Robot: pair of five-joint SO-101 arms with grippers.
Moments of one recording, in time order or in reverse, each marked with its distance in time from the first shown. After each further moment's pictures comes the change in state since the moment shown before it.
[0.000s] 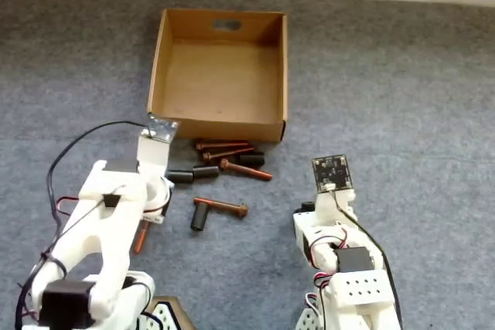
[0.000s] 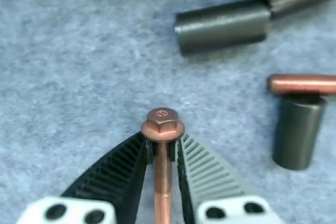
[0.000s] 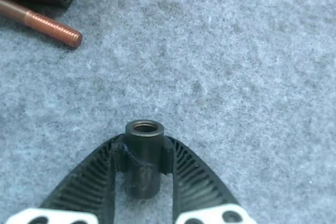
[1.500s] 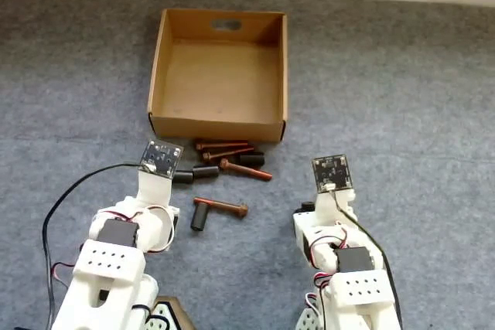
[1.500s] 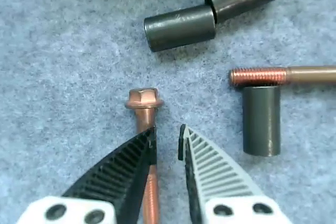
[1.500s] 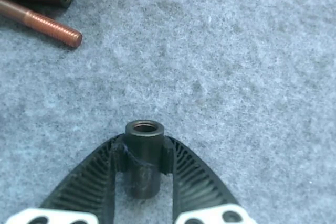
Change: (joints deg) left arm 4.8 -38.9 24.9 -4.2 4.0; right arm 0.0 0.0 0.0 0.0 0.0
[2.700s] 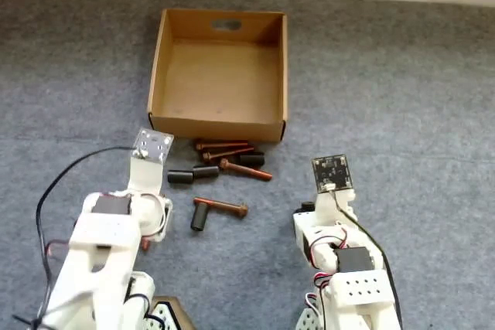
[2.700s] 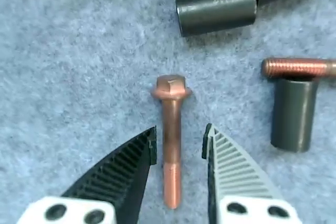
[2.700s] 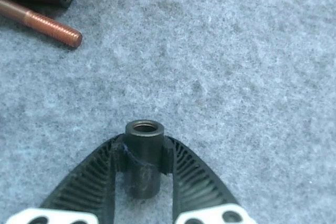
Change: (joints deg) left arm -6.0 19.3 -11.6 2.5 -3.5; right arm 0.0 0.0 0.0 0.0 0.0
